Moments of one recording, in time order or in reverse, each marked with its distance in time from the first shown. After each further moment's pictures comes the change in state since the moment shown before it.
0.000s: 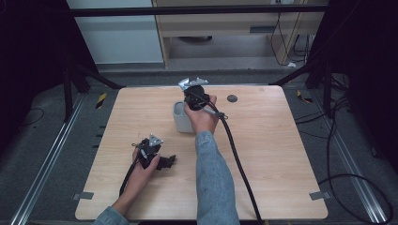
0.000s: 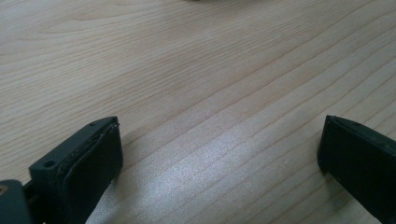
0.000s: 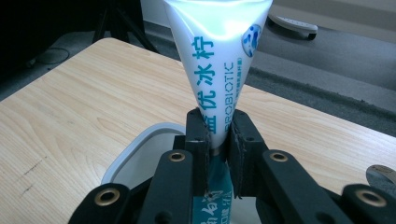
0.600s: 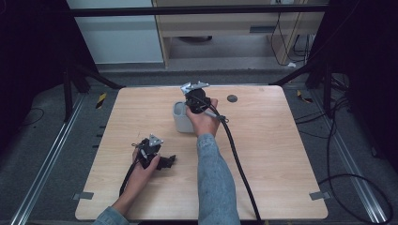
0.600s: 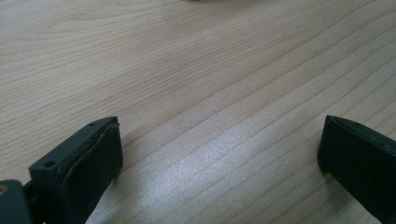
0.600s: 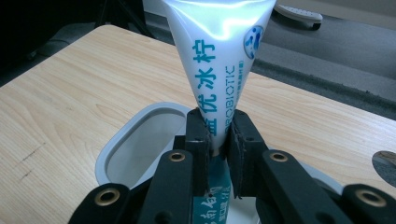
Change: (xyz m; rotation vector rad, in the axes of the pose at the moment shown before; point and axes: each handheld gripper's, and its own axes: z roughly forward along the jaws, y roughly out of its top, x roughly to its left) left arm 0.000 0.000 0.000 0.000 0.000 0.000; right arm -0.002 -0.012 0.002 0.030 0.010 0.001
